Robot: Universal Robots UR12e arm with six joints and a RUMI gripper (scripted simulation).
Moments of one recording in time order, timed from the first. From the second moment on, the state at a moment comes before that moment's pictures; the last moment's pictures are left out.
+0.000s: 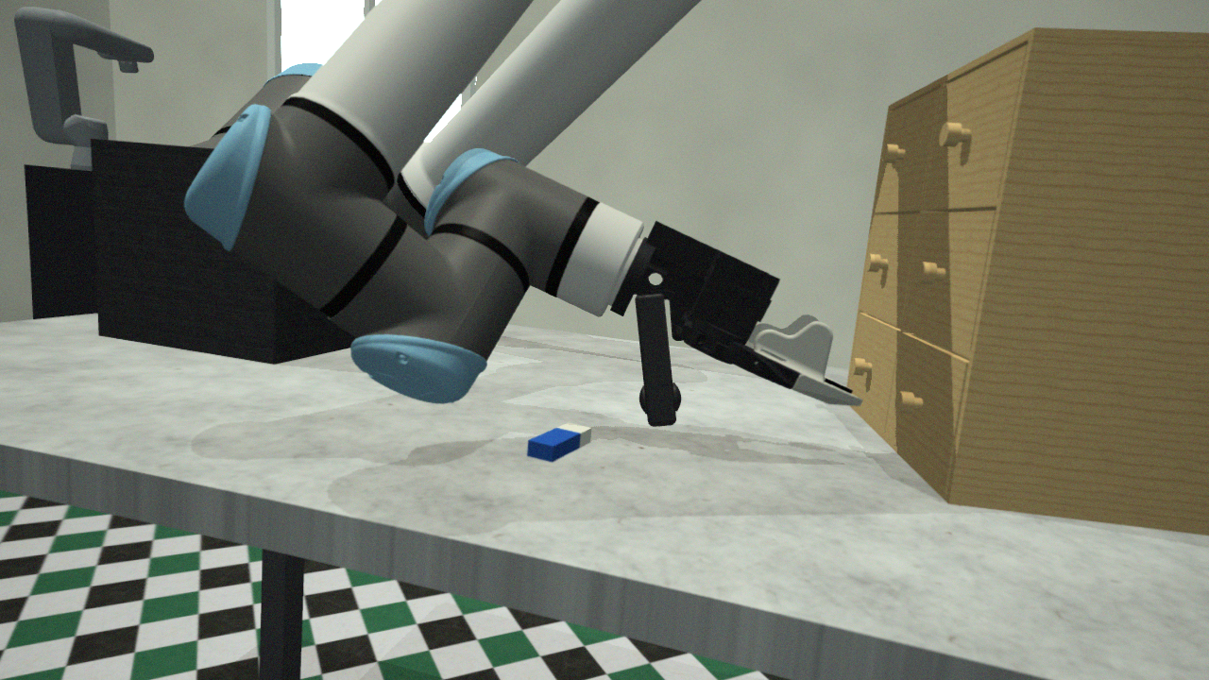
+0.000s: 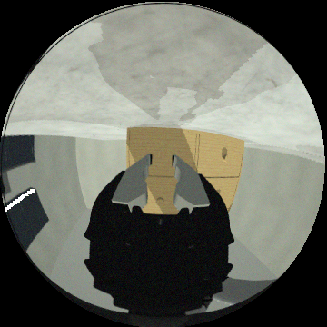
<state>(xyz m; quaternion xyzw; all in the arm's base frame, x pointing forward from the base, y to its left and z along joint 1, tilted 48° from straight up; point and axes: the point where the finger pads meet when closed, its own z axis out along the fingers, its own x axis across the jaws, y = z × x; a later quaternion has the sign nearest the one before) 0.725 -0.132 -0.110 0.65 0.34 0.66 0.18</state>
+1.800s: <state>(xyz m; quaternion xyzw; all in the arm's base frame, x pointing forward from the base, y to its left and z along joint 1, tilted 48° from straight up) 0.662 -0.193 -0.061 0.65 0.35 0.65 0.18</state>
